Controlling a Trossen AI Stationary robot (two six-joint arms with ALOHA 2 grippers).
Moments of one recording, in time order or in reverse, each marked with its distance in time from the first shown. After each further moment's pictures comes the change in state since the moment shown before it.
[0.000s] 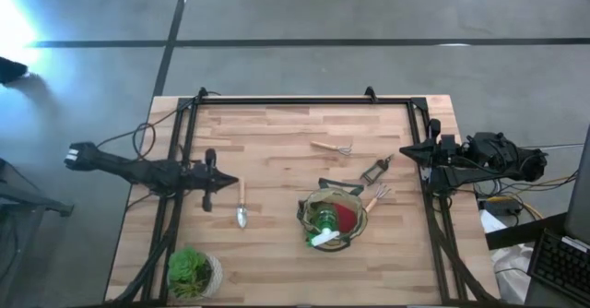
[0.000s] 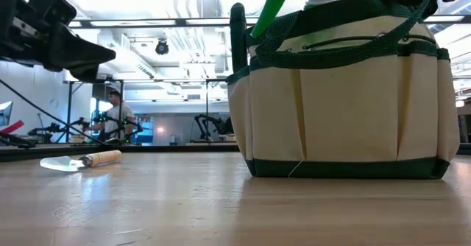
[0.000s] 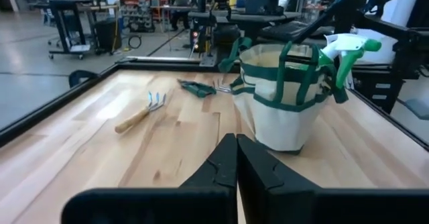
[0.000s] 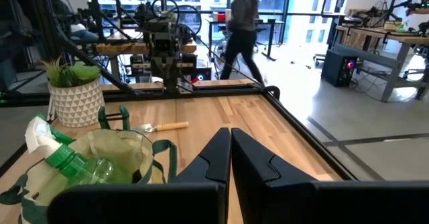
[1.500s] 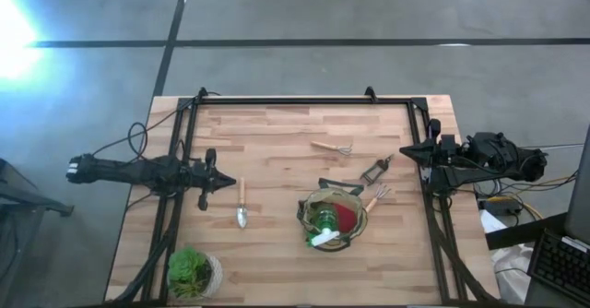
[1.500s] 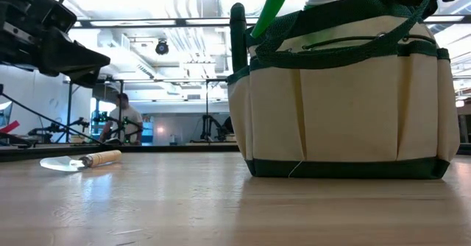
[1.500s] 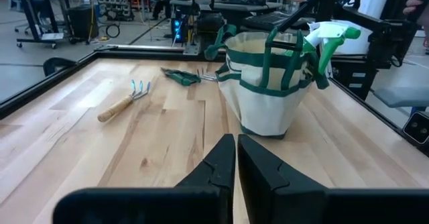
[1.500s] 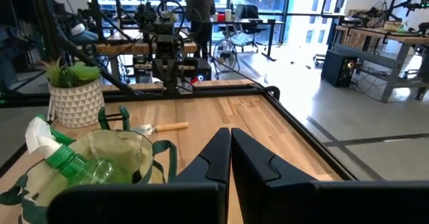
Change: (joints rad) left arm 0.136 -0.081 0.001 -0.166 0.215 -0.007; right arm 0.000 0.000 0.000 0.002 0.000 0.000
